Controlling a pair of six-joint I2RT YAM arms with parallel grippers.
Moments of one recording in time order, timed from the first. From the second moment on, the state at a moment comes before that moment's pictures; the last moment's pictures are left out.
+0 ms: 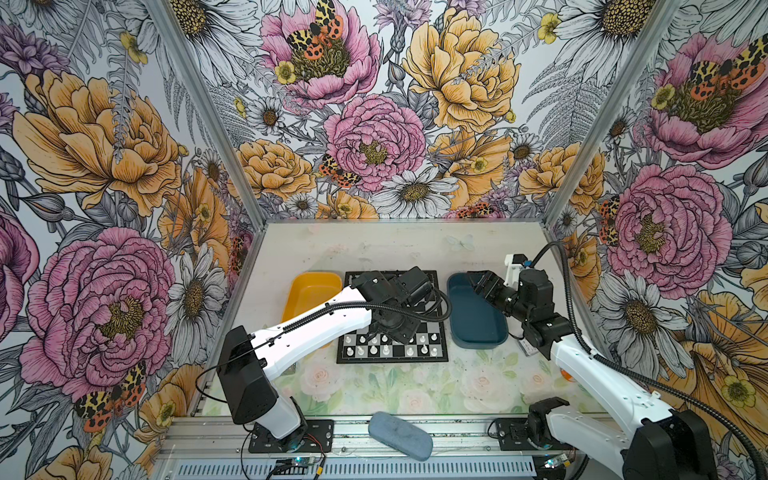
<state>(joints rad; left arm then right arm) -0.97 1.57 1.48 -1.21 -0.05 -0.36 0.24 1.04 0.63 -0.01 -0.29 0.83</state>
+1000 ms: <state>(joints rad) -0.99 1.72 1.44 -1.21 -0.05 -0.36 0.24 1.09 0.61 0.03 -0.31 0.83</state>
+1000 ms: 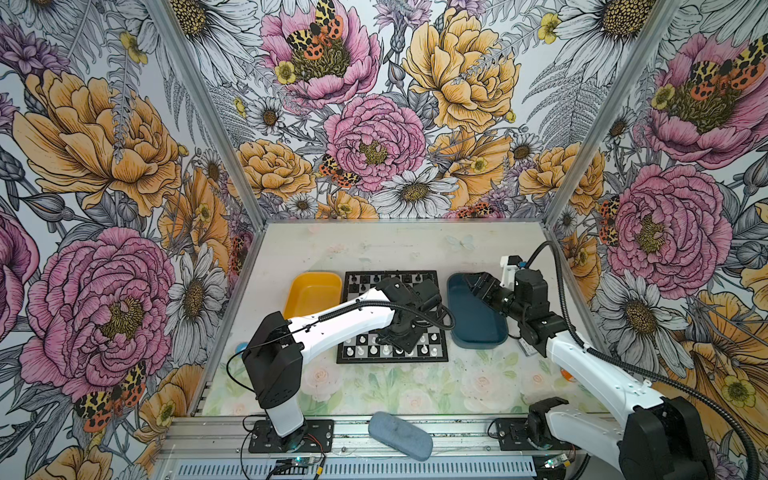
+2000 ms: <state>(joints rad) -0.99 1.78 1.41 -1.16 -0.06 -0.39 0.24 1.12 0.61 0.05 -0.32 0.83</state>
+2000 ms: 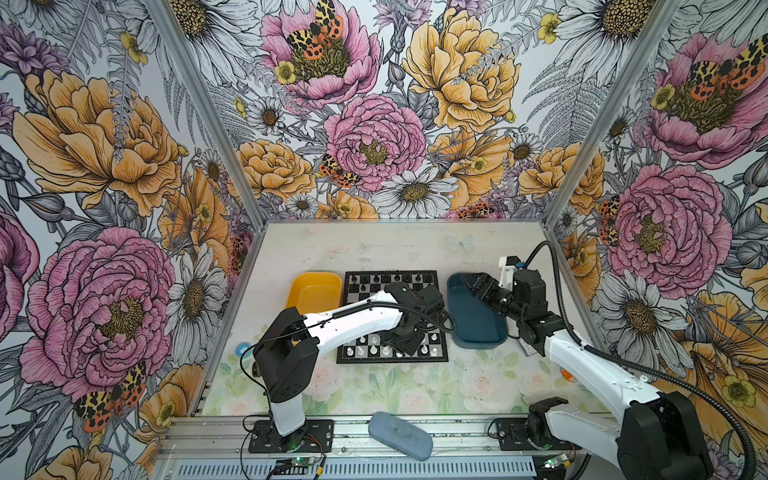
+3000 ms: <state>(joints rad) -0.99 1.78 1.37 -1.10 -0.08 -0.42 0.24 1.12 0.61 0.05 -0.32 0.83</state>
